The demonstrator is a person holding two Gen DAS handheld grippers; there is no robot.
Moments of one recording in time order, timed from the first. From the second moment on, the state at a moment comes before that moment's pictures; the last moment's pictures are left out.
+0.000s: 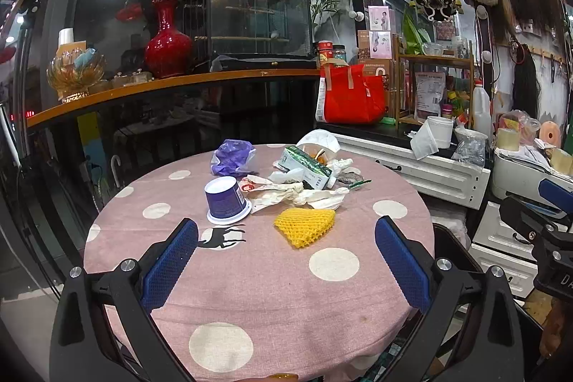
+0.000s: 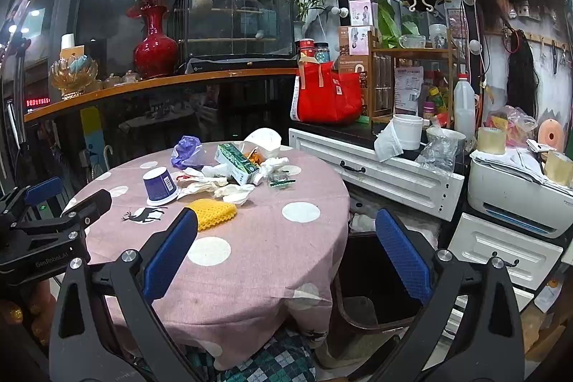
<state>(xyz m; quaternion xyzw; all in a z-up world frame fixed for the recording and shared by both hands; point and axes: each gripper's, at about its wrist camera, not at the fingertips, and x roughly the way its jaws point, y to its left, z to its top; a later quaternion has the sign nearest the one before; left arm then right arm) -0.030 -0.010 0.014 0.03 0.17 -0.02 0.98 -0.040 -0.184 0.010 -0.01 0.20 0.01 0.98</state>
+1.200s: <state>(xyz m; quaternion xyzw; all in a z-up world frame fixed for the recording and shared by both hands) -0.031 -0.011 0.014 0.02 0.17 -0.03 0.98 -0.041 -0.187 0.010 -0.01 0.20 0.01 0.98</state>
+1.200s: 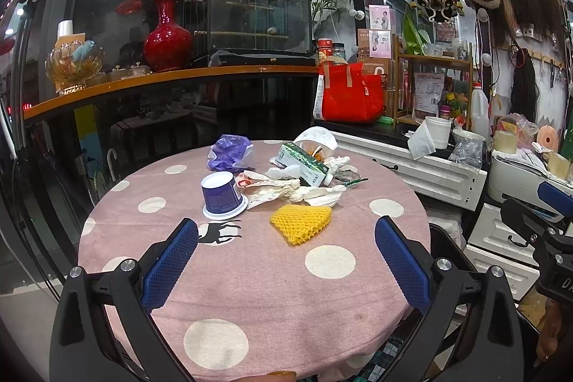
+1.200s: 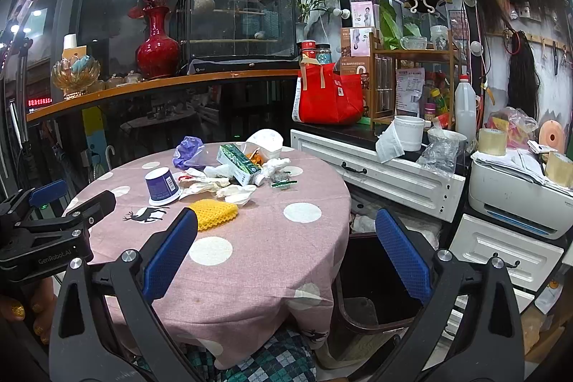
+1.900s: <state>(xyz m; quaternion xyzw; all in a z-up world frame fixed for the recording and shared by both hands) -0.031 -0.012 0.012 0.02 0.18 -0.03 0.98 -0.042 -0.186 0.009 -0.01 0.20 0.01 0.98</state>
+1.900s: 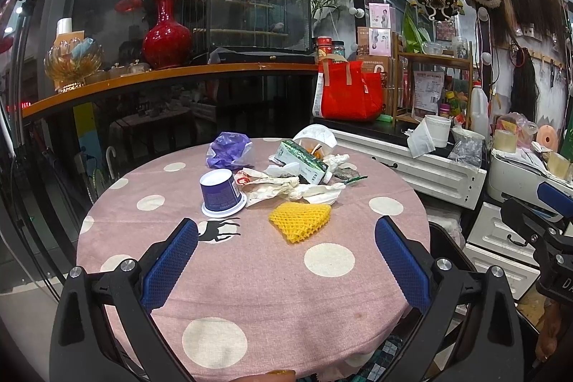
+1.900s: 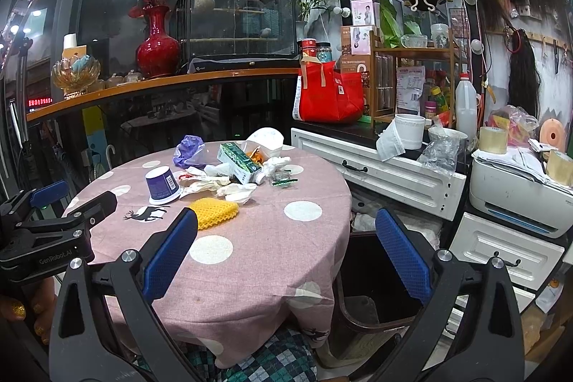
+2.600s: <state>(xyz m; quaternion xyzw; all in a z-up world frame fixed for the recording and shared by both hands) -0.022 -0.017 0.001 0.02 0.20 -0.02 0.98 -0.031 -0.190 -0.001 0.00 0.22 0.01 0.97</state>
